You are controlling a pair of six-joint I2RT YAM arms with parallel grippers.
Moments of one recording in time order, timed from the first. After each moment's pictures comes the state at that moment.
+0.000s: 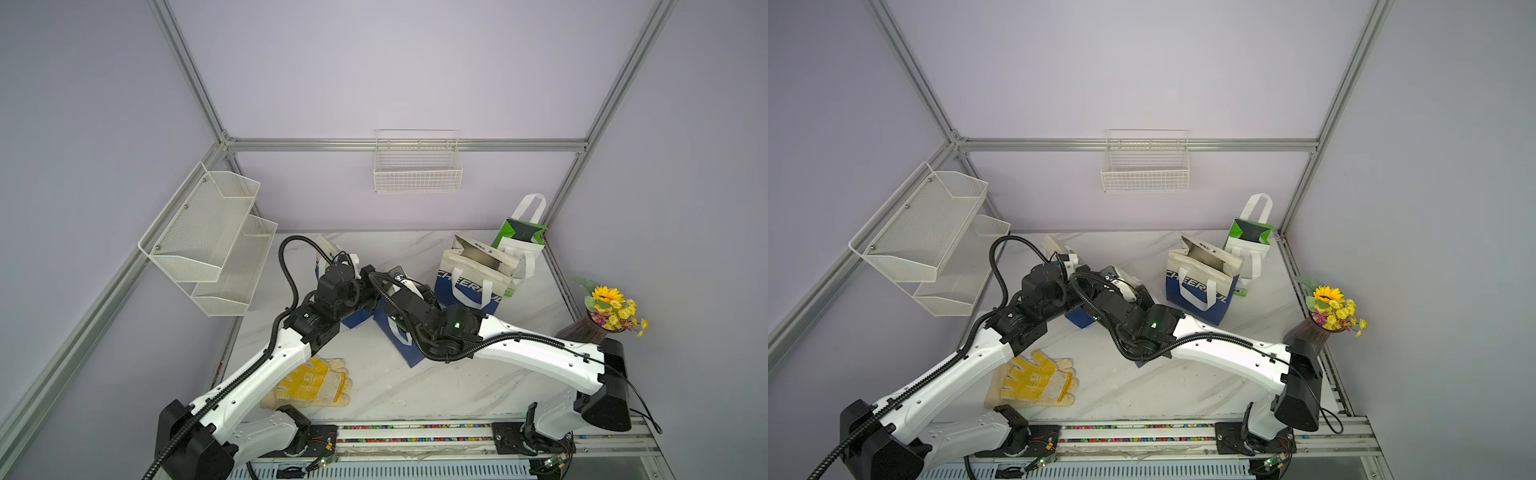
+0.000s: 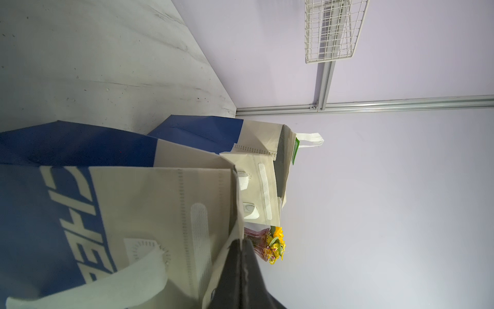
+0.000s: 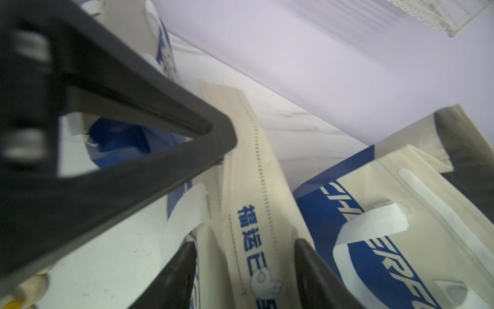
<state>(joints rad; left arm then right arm) -0.59 1.13 0.97 -0.11 0.16 -1.42 1.12 1.56 1.44 -0.68 0.83 0.29</state>
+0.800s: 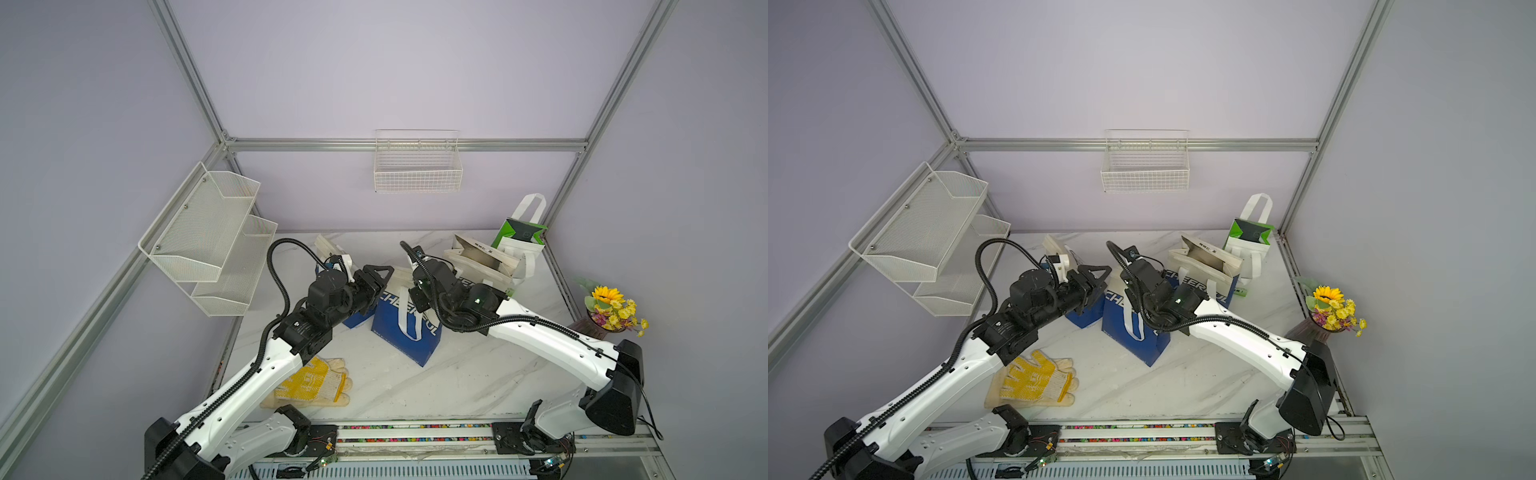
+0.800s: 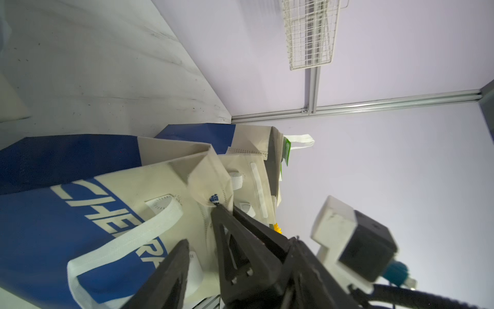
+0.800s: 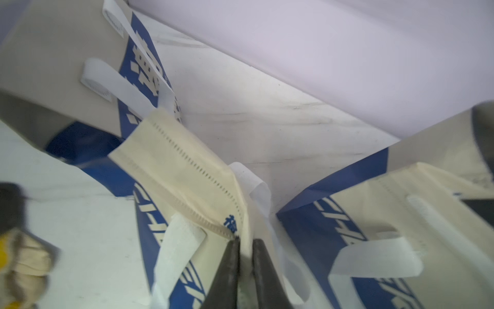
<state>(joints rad) -0.59 1.08 0.96 -0.14 0.12 -1.35 0.90 1.50 1.41 -0.60 0.47 0.17</state>
